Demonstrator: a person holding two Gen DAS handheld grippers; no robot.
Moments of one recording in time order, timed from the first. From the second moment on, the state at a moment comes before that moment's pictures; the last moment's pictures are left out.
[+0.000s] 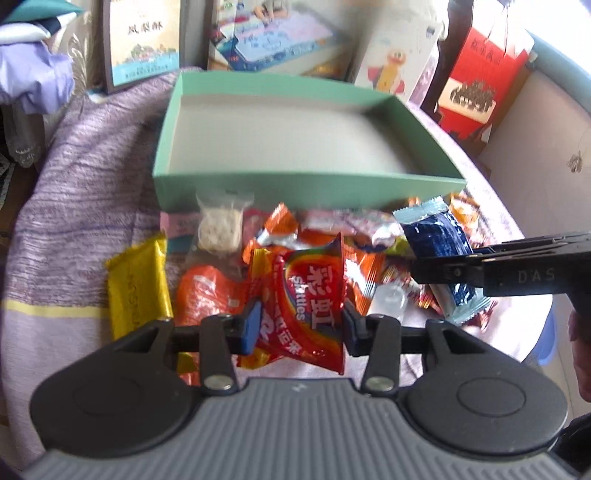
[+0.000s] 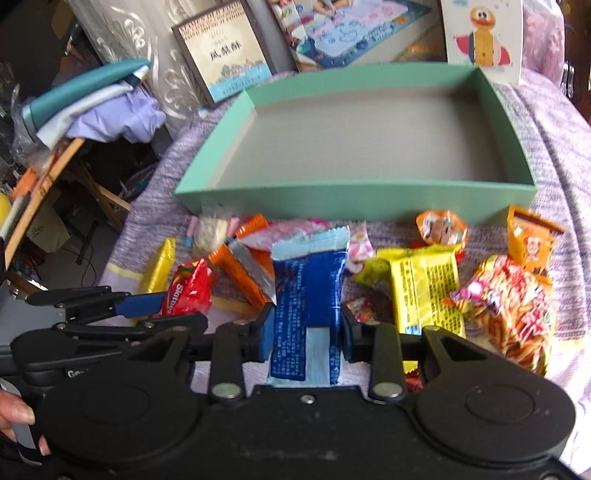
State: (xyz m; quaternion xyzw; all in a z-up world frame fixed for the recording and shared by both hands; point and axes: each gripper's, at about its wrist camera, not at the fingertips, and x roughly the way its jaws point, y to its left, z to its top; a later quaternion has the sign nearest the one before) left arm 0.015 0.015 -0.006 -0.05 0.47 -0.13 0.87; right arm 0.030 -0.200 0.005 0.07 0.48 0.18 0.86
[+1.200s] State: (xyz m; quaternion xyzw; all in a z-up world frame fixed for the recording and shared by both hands) left arm 0.301 0.028 -0.009 0.01 0.45 -0.04 0.89; right arm 0.320 -0.164 -0.021 0.14 0.50 0.12 0.85
